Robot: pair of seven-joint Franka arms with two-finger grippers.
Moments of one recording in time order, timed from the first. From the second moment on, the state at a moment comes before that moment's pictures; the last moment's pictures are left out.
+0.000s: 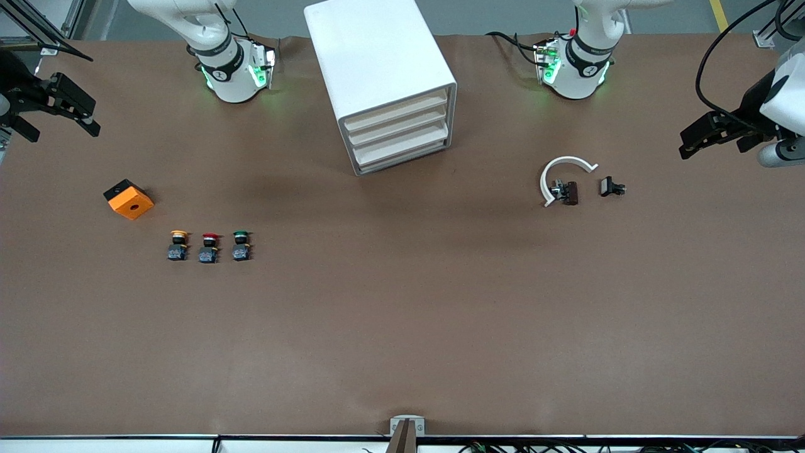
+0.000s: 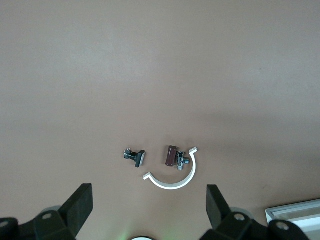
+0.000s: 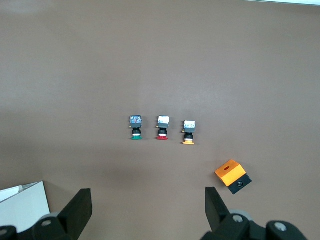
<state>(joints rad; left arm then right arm) 0.01 -0.05 -0.09 -1.58 0.02 1.51 -0.18 0.03 -0.21 -0.02 -1.71 0.01 1.61 -0.08</state>
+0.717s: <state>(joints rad) 0.02 0.04 -0.08 -1.58 0.02 1.51 -0.18 0.03 -0.21 -0.02 -1.71 0.01 1.61 -0.08</state>
